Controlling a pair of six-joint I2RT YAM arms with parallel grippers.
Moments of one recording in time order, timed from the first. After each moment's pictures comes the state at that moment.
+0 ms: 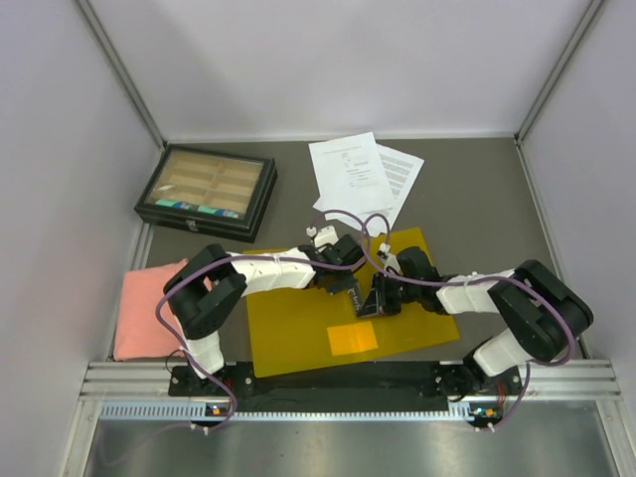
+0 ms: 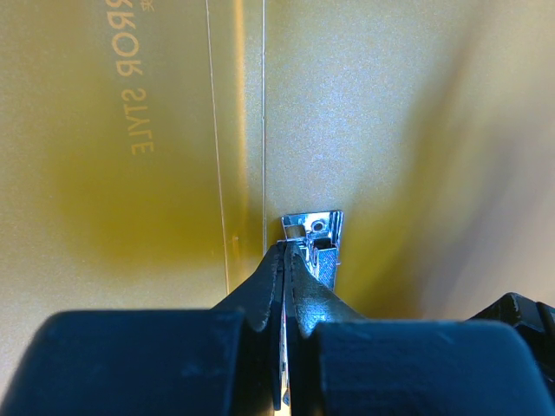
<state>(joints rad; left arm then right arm) -0.96 1.80 1.07 -0.36 -0.23 -1.21 0.62 1.49 0.40 0.27 -0.60 0.74</state>
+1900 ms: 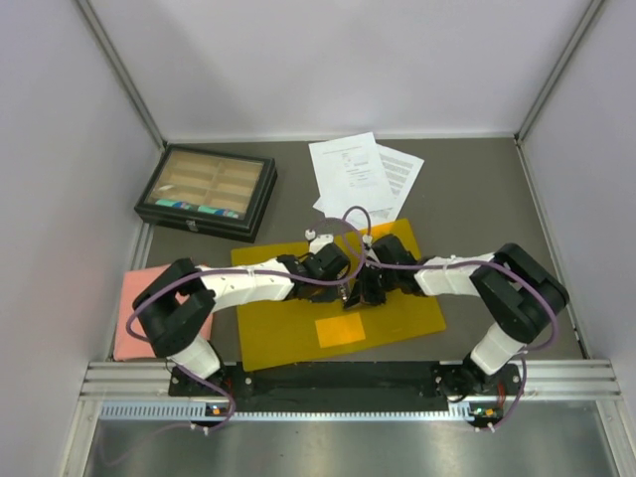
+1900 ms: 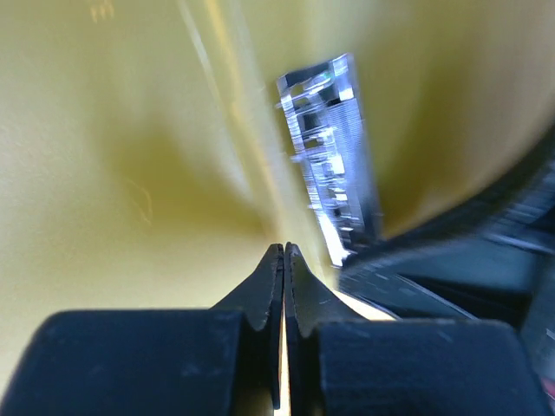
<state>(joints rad) -0.96 1.58 0.92 -0.37 -0.19 -0.89 0.69 1.64 0.62 0.10 -0.50 0.80</state>
